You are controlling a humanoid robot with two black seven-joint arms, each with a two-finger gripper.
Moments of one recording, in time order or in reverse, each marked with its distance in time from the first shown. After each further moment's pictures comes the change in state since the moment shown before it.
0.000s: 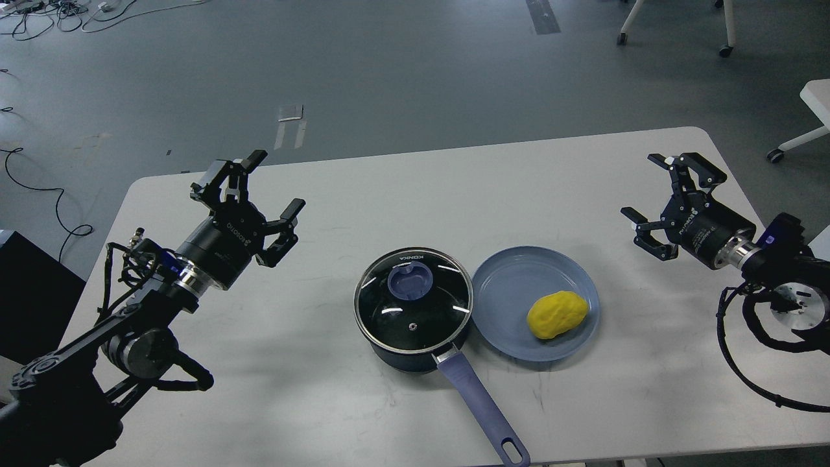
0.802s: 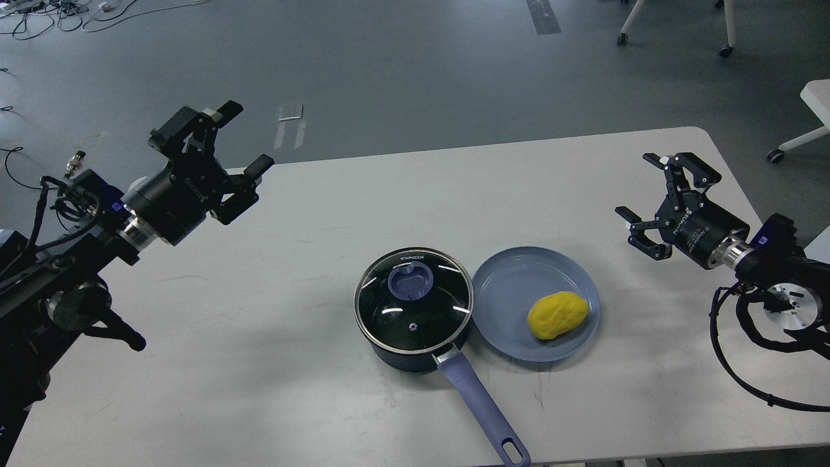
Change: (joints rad) left arm -0.204 0.190 -0.004 -0.028 0.327 -0.164 0.000; right arm 0.001 0.005 0.004 -0.001 -0.005 0.000 0.000
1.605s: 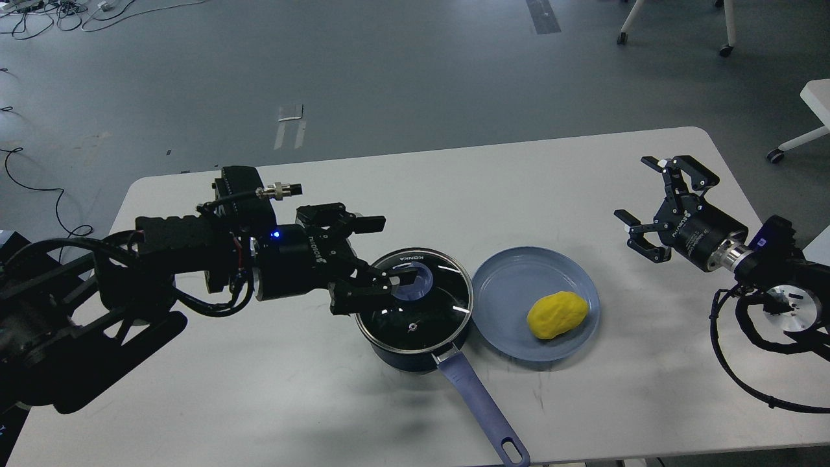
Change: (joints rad) left arm -0.024 -0.123 0.008 -0.380 1.541 0.163 0.000; right arm -0.001 0.001 -0.011 0.000 -0.003 0.000 0.000
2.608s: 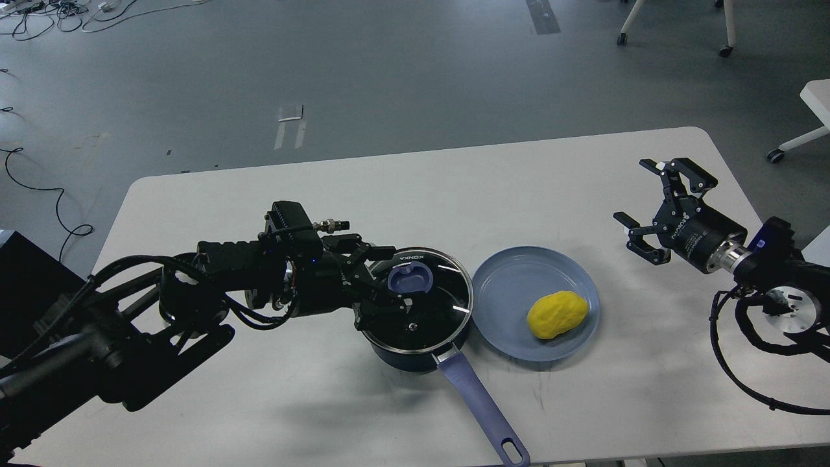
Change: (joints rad) left arm 0.026 -0.135 0.080 0.206 0.080 0.044 0.001; right arm 0.000 0.002 -0.007 -0.001 -0.001 0.000 0.000
